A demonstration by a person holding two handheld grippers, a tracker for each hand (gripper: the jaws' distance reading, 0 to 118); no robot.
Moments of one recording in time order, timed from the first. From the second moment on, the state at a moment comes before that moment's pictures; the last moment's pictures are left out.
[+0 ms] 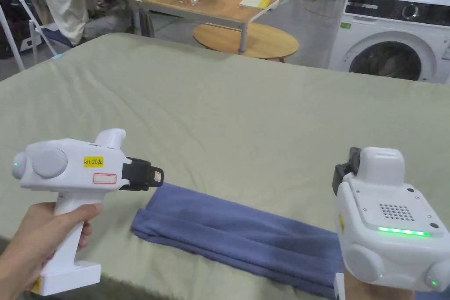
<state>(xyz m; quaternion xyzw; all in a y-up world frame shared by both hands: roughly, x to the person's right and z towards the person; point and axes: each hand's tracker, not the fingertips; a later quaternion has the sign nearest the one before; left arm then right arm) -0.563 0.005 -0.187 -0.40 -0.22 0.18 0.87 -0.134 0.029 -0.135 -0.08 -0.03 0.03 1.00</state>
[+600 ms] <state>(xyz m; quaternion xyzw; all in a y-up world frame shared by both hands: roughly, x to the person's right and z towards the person) -0.584 -0.107 -0.238 -0.49 -0.35 0.45 0.66 -0.140 0.016 -0.149 -0.11 -0.01 0.03 0.99</state>
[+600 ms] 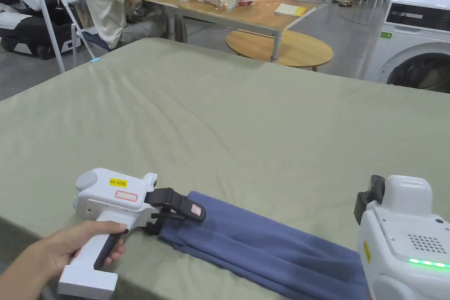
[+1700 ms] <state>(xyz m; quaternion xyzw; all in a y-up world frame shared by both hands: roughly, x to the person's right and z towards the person) -0.569 0.033 -0.173 -0.40 -0.30 0.32 0.81 -0.123 0.024 -0.145 -0.11 0.00 0.03 0.99</state>
